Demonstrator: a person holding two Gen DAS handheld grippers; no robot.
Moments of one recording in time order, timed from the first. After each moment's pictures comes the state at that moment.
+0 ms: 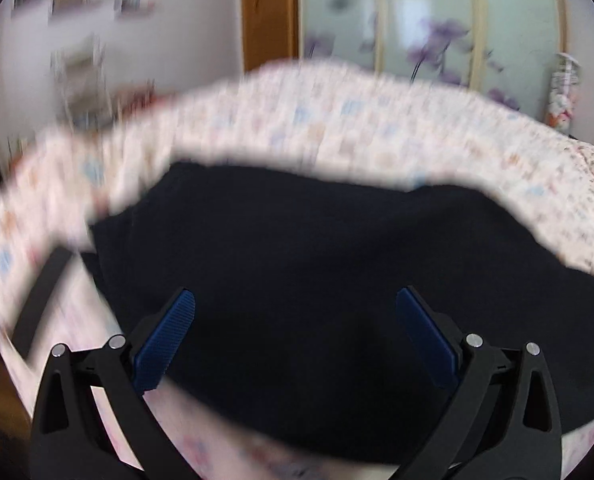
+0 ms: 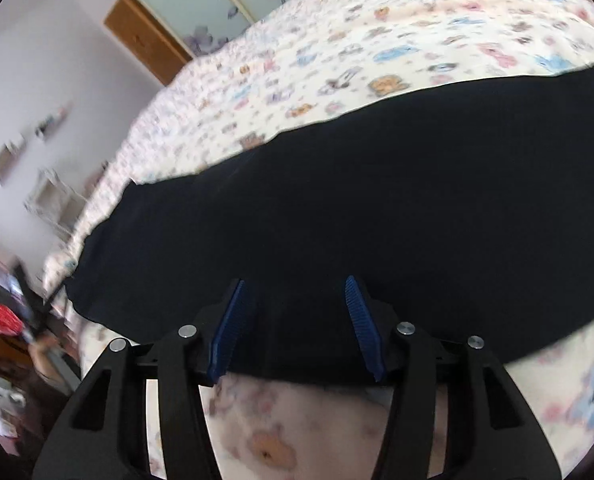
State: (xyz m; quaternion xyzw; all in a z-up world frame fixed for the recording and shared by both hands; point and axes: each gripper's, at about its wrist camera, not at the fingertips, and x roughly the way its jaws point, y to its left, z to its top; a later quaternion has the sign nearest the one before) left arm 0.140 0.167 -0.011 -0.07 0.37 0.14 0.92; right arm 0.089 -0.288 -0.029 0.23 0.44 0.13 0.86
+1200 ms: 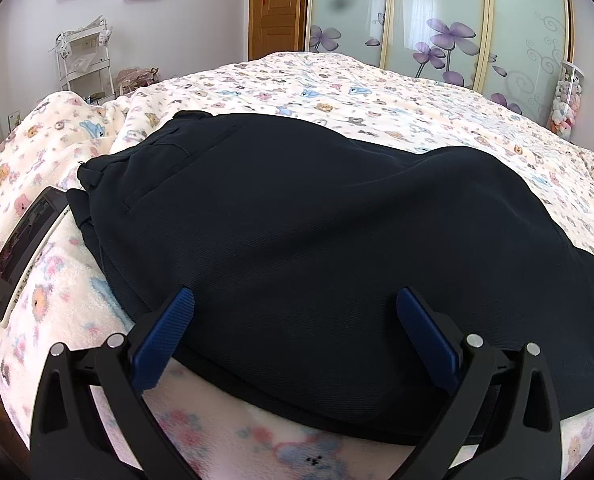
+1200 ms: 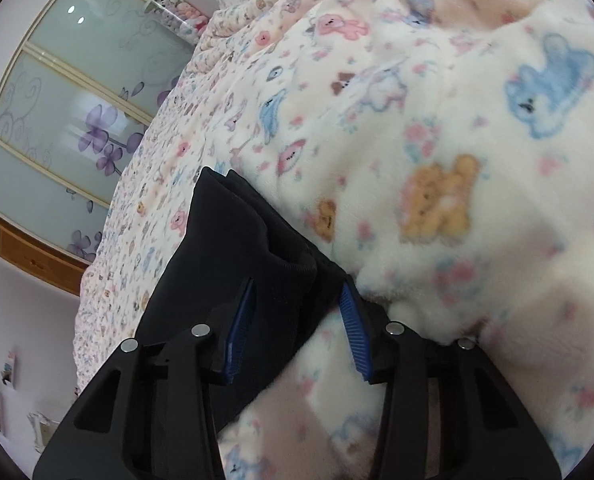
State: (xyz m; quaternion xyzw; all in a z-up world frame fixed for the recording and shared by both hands) left arm 0.126 0.169 -0.032 -0.07 0.35 0.14 0.92; right arm 0.019 -0.486 -0.048 0.45 0.31 -0.18 0.81
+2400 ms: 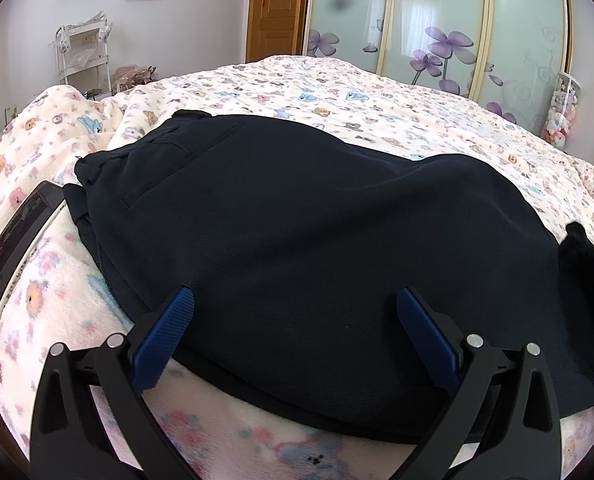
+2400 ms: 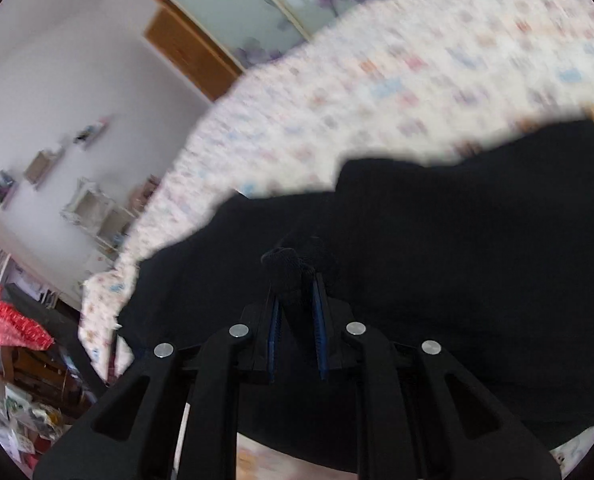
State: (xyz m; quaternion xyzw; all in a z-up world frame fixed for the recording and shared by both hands) left arm 0.125 0.171 -0.032 -0.09 0.34 0.13 0.93; right arm 0.134 -0.106 0.016 0.25 0.38 0.21 0.87
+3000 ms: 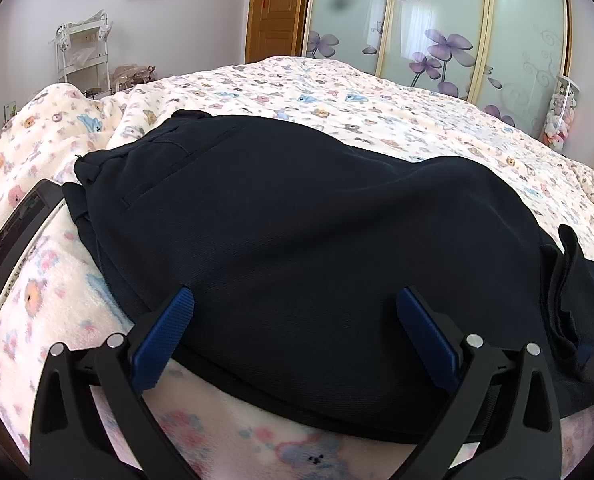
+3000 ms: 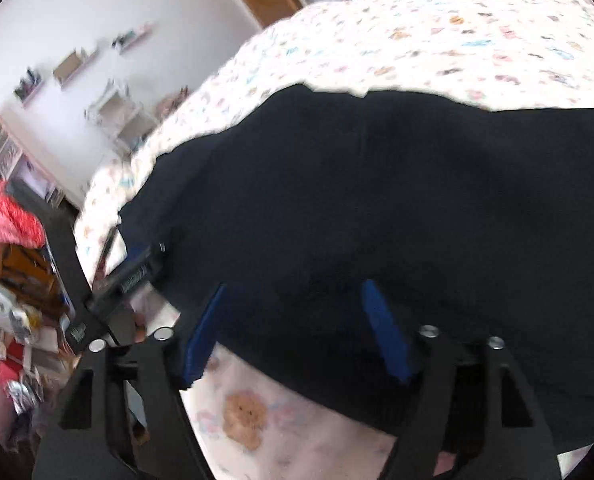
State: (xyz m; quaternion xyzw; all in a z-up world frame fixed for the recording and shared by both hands) left arm 0.124 0.172 -0.032 -0.10 0.34 0.13 0.93; right arm 0.125 -0.033 -0.023 0.09 0.46 0.29 0.83
